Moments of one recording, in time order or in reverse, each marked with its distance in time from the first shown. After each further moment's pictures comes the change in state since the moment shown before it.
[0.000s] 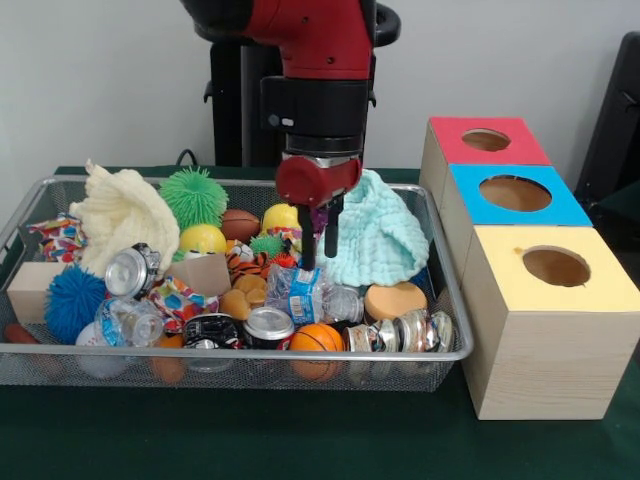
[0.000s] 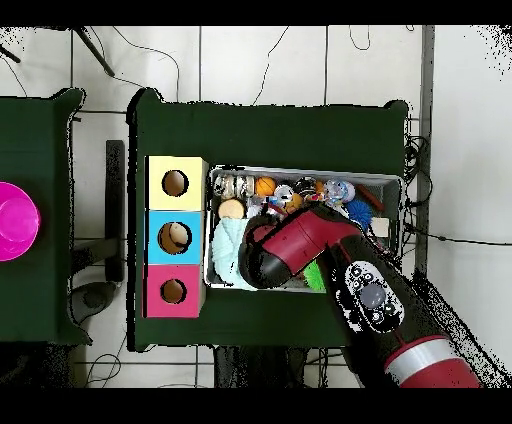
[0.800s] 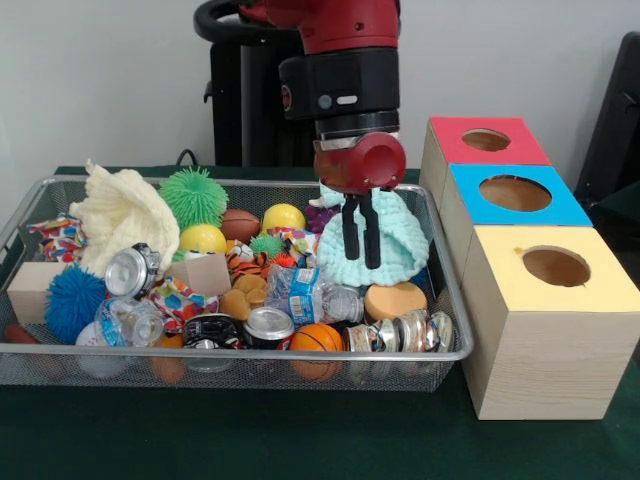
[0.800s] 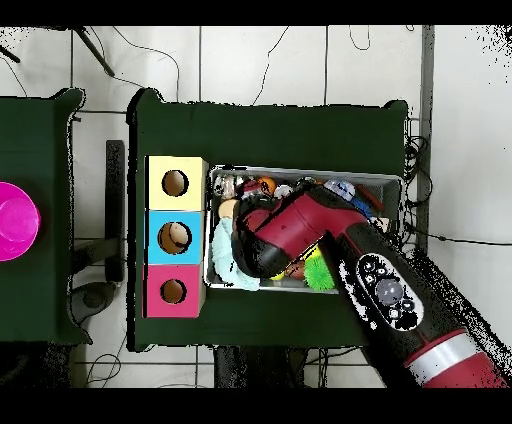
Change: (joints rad) arm -0.125 -0.019 0.215 0.007 -0.002 0.000 -0.728
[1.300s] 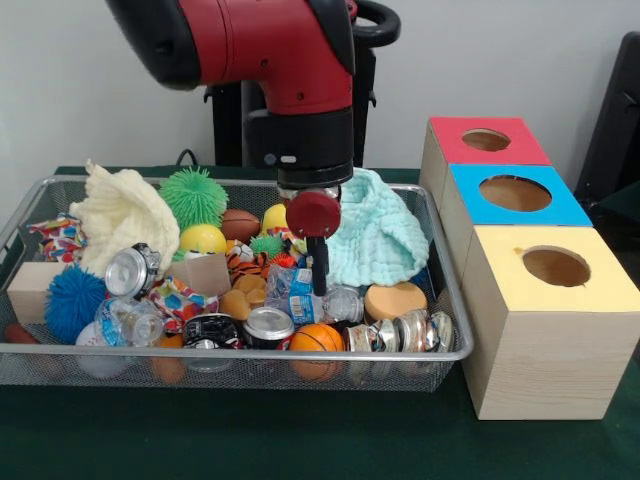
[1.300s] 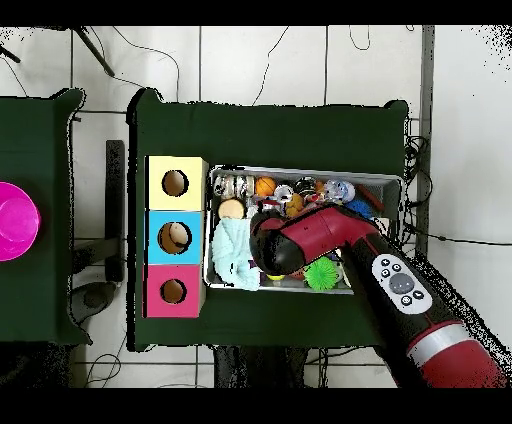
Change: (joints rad) arm 0.021 0.149 -0.182 -0.047 0.172 0.000 0.099
